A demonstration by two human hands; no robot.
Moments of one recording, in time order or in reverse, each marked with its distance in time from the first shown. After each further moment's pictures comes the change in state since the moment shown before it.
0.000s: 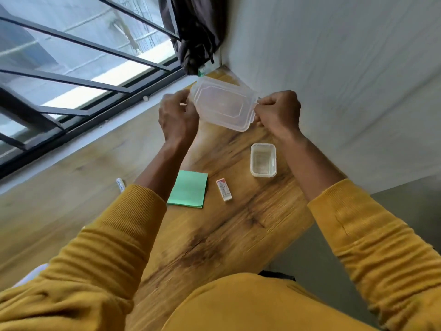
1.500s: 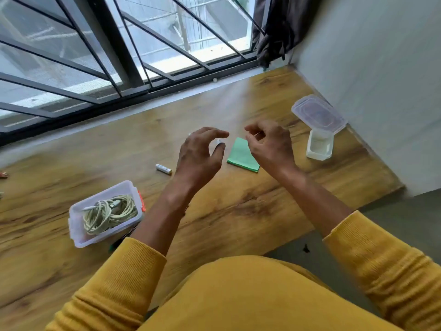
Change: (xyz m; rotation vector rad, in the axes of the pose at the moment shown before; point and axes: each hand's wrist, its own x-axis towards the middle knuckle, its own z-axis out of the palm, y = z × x) left_hand -0.171 -0.078 -0.177 0.078 -0.117 0.175; right_hand -0.201 -0.023 0.084 -0.159 -0.227 -0.568
